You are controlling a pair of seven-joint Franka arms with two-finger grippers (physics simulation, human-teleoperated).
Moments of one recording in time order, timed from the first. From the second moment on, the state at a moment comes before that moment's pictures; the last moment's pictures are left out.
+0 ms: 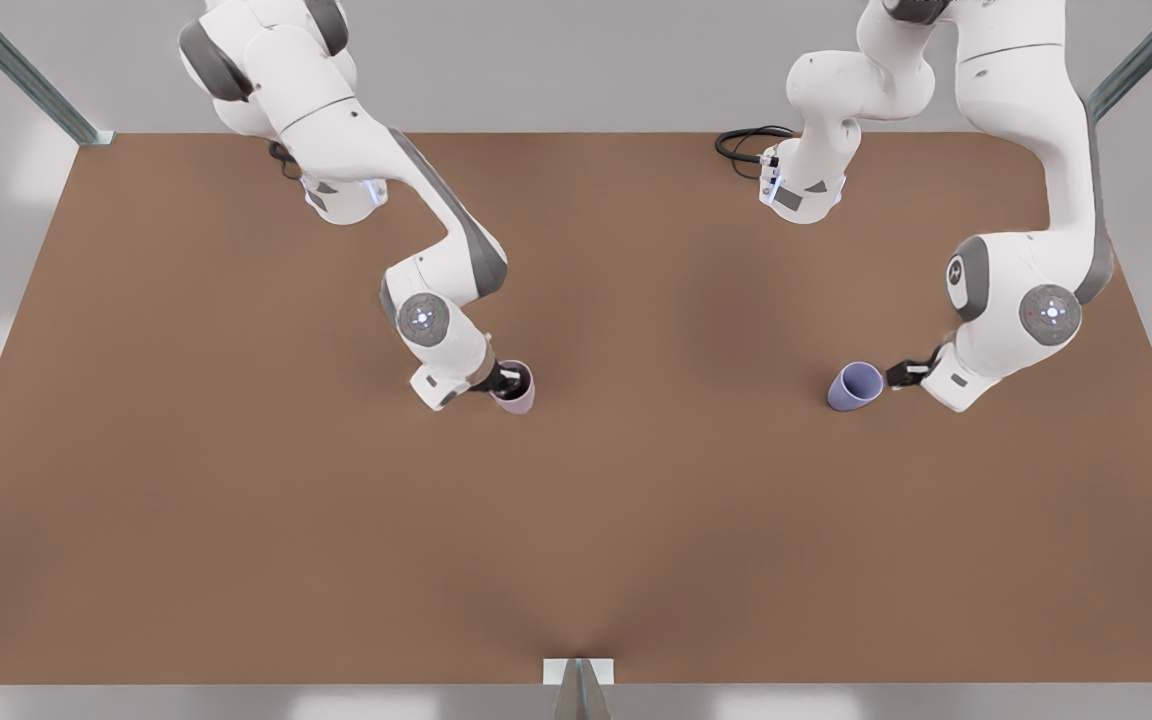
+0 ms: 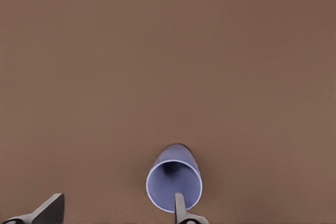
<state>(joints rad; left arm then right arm) -0.12 0.13 0.18 -2.06 0.06 2.08 0.00 0.60 0.47 0.05 -1.75 0.21 2.28 0.60</state>
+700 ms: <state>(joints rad) -0.09 0.24 0.21 -2.22 -0.07 2.27 0.00 0.84 0.87 0.04 -1.33 0.19 2.30 0.99</state>
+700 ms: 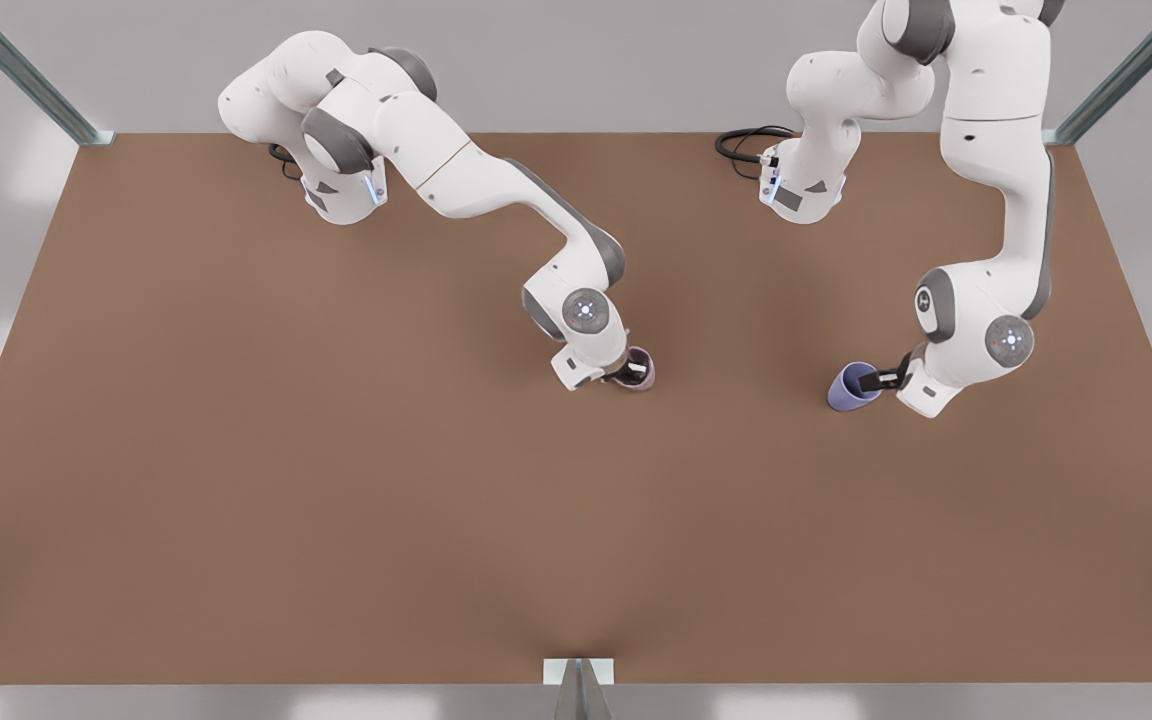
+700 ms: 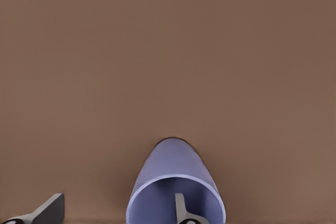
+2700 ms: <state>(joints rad) -0.61 0.24 -0.03 -1.89 -0.18 2.01 -0.98 0.02 0.20 -0.03 -1.38 0.01 1.53 -0.03</state>
